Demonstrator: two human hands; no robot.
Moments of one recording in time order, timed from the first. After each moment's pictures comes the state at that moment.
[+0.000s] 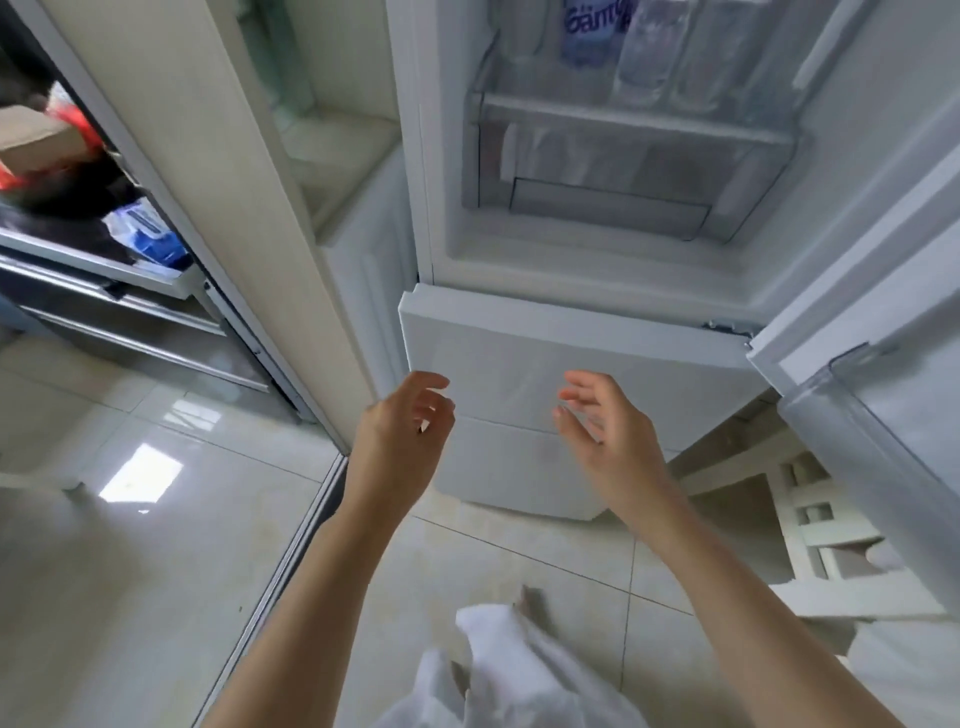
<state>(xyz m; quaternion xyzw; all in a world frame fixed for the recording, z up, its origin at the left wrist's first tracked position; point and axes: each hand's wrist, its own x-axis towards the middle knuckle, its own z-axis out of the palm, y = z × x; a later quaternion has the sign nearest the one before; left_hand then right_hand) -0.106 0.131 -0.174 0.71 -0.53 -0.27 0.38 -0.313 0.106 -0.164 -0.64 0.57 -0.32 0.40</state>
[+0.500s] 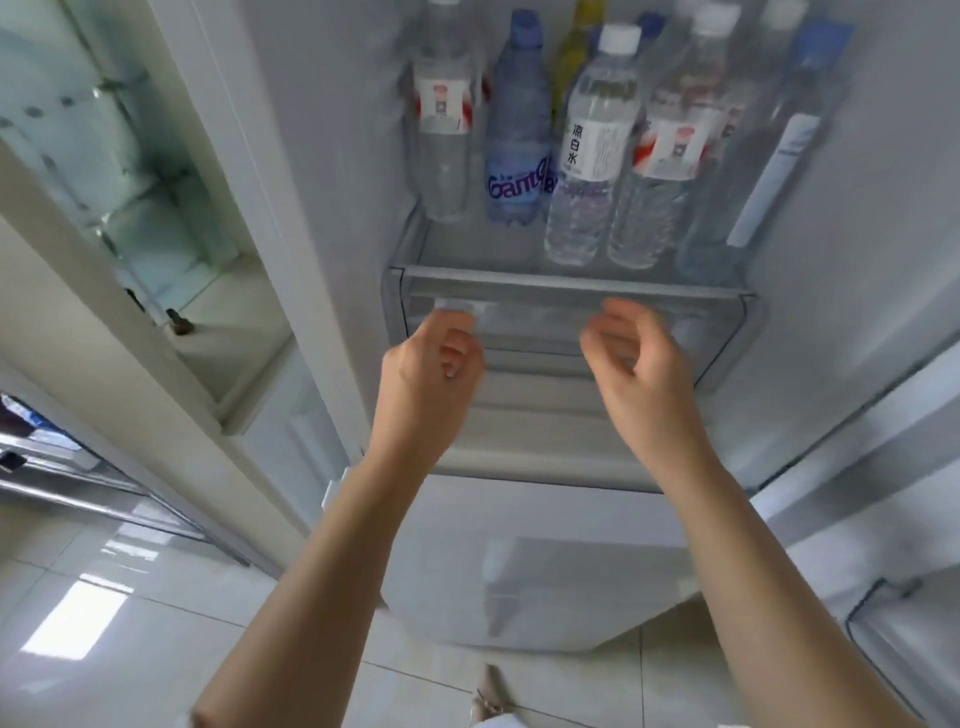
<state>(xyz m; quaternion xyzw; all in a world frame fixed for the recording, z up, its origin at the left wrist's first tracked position) -0.157 -0.112 -0.088 0.60 -0.60 -0.21 0.49 -0.339 -0.118 -0.076 -0.60 0.58 -0.49 0.25</state>
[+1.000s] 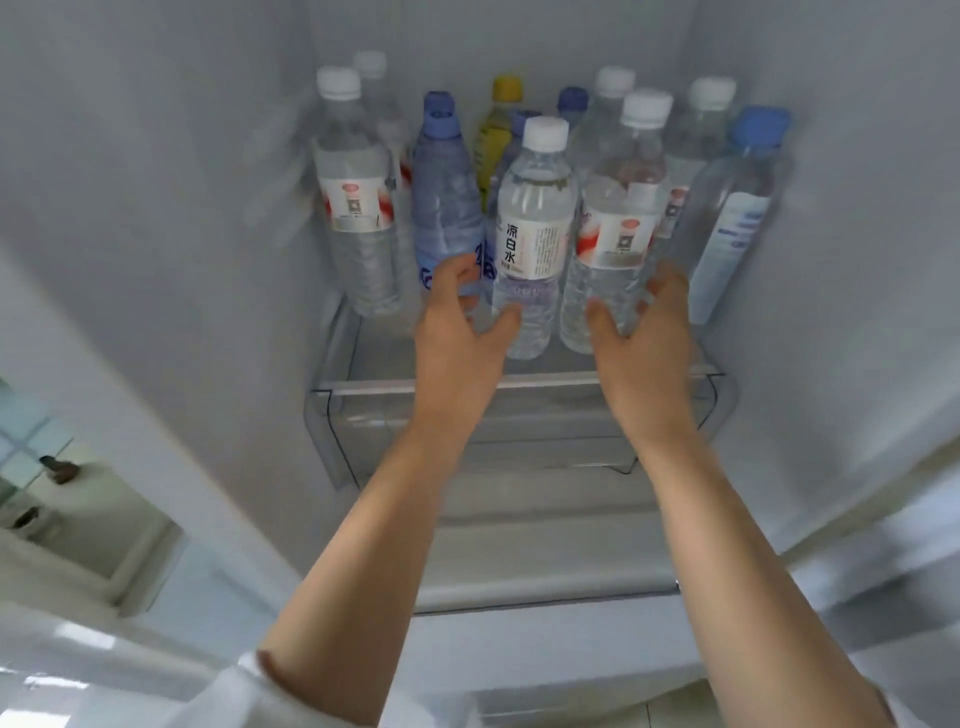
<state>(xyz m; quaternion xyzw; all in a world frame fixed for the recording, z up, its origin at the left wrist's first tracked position) -0.225 -0.269 -0.043 0.50 -0.59 -0.29 0.56 -0.369 -0.249 -0.040 -0.50 0.63 -0.57 0.15</state>
